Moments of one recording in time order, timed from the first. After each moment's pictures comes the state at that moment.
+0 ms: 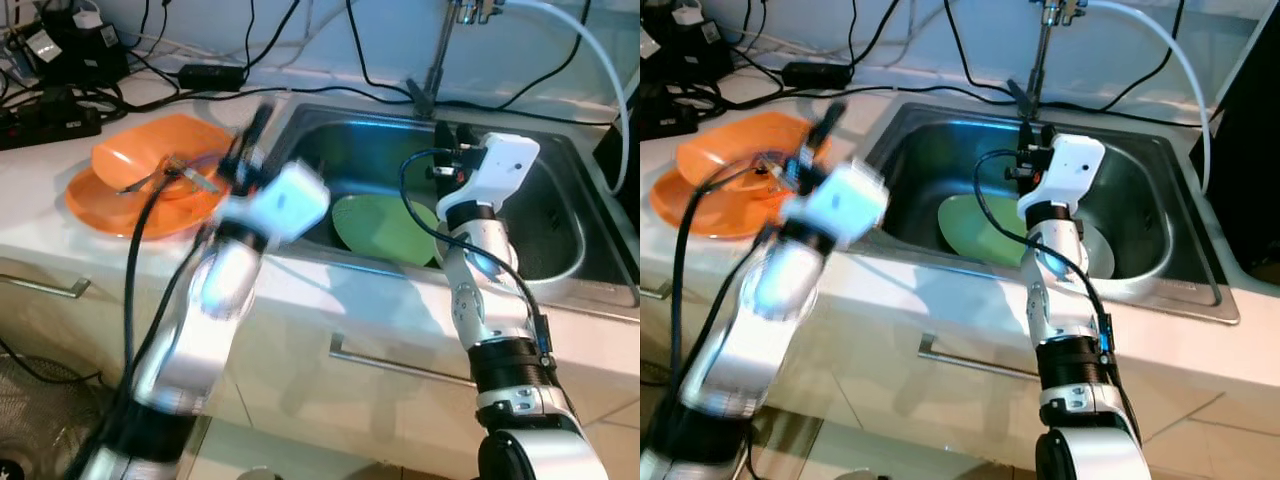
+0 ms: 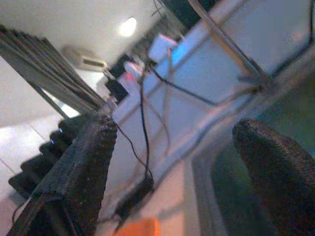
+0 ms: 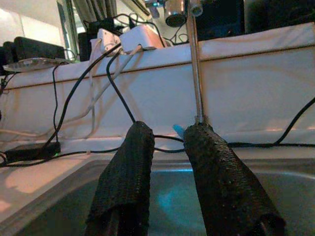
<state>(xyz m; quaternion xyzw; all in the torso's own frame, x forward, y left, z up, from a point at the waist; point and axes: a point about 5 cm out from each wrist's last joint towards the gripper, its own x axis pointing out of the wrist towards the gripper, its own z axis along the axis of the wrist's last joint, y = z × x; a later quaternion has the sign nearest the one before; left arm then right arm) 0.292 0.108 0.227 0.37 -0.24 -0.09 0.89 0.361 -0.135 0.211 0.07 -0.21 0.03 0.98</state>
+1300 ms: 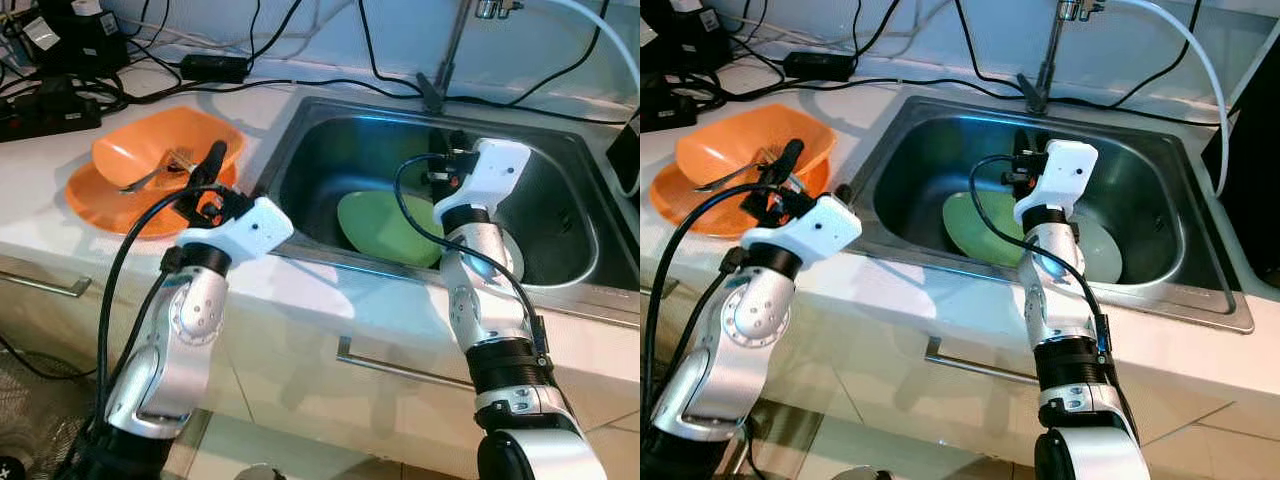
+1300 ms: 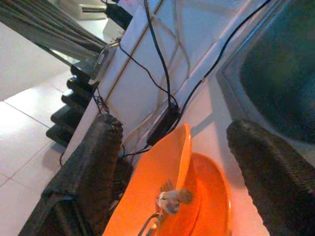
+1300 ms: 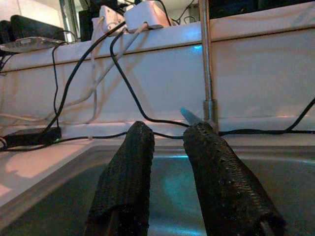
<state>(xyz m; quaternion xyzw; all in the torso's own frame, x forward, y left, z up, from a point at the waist) 0.293 0.139 0.212 0.48 -0.15 0.00 0.87 0.362 -0.135 0.206 0.07 -0.20 0.03 0.98</state>
